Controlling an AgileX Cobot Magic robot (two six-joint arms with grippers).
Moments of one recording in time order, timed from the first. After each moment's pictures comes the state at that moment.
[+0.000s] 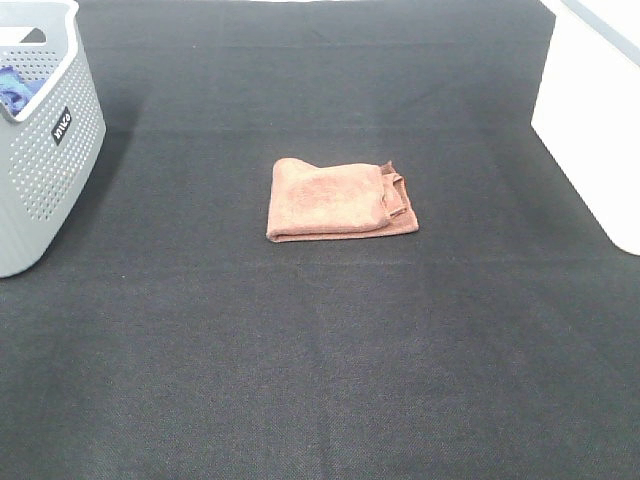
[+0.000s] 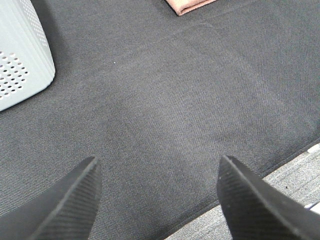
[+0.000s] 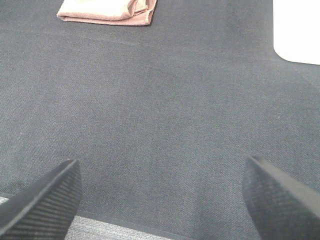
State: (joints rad) left arm -0.30 0.17 -0.50 -0.15 1.07 0.15; right arm 0.12 0.19 -0.51 0.11 1.07 -0.11
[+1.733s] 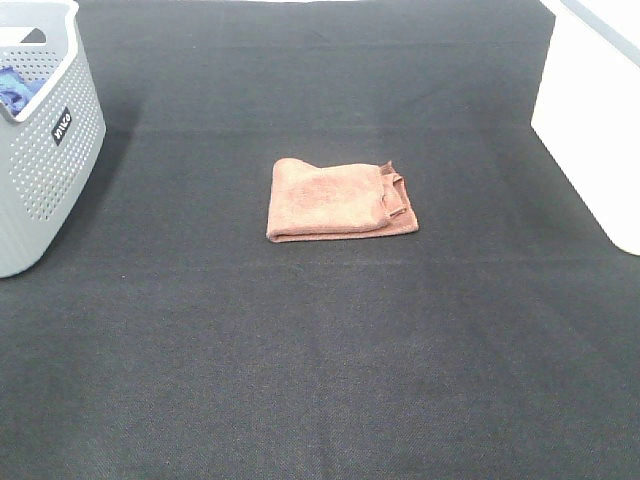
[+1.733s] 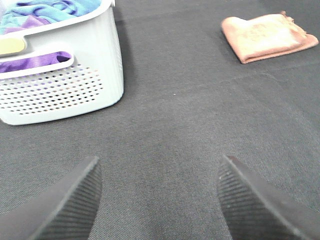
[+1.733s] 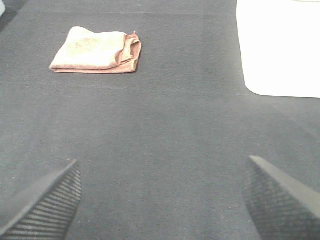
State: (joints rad) left arm 0.02 0.00 -0.50 -0.20 1.06 0.20; right arm 0.01 0.00 -0.51 0.14 1.07 -0.11
